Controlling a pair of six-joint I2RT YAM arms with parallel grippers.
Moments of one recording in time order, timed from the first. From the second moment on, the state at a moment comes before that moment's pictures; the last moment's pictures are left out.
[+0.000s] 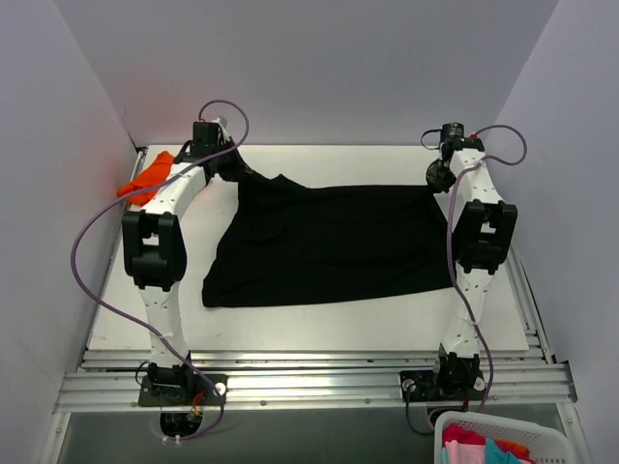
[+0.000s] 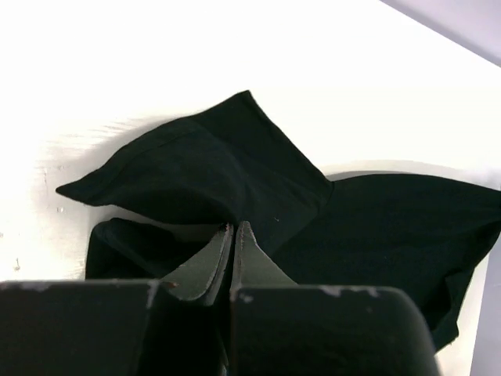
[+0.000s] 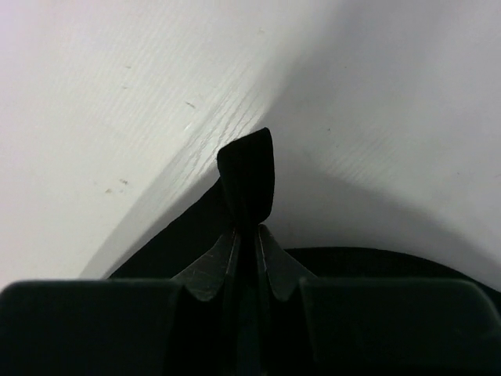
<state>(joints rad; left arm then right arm) -0.14 2.15 1.87 -0.41 0.26 -0.57 -0.09 2.32 2.10 -0.92 0.21 0.80</state>
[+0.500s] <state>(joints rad) -0.15 1.73 1.47 -0.34 0.21 -0.53 -0.10 2.00 1.72 -0.87 0.19 0.74</state>
